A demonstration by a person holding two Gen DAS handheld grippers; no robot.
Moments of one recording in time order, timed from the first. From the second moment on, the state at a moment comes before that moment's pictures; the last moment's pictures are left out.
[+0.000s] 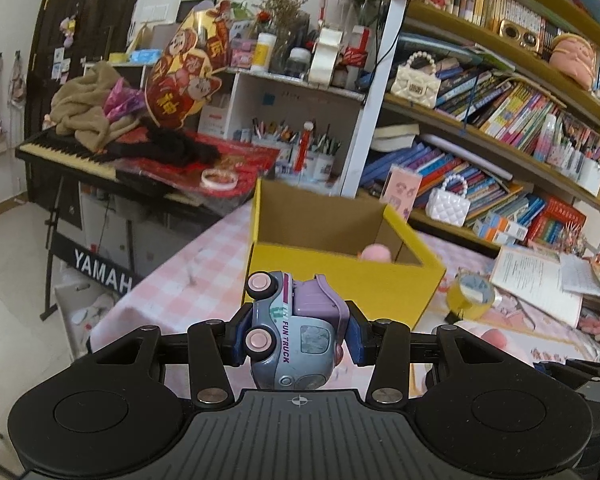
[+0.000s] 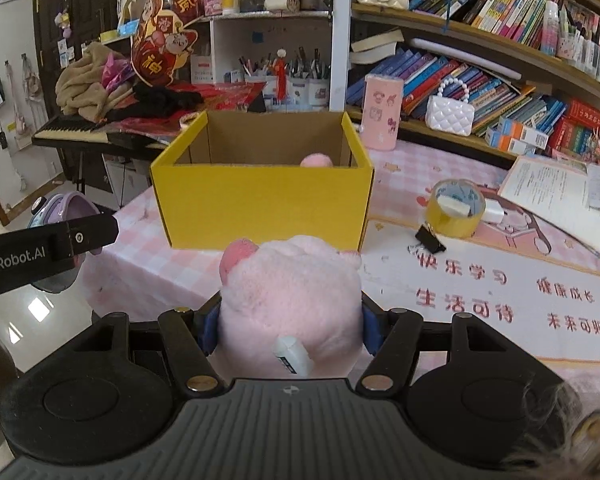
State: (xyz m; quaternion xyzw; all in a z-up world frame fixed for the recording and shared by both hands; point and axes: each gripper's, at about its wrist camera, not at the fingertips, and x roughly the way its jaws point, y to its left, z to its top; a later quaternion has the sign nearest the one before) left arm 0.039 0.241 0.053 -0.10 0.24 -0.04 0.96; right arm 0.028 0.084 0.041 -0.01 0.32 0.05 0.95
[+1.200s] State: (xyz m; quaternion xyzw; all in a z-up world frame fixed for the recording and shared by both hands) left arm 0.248 0.198 0.038 -0.05 0.28 0.04 0.96; right arm 0.299 0.066 0.055 -0.06 0.29 0.15 0.94
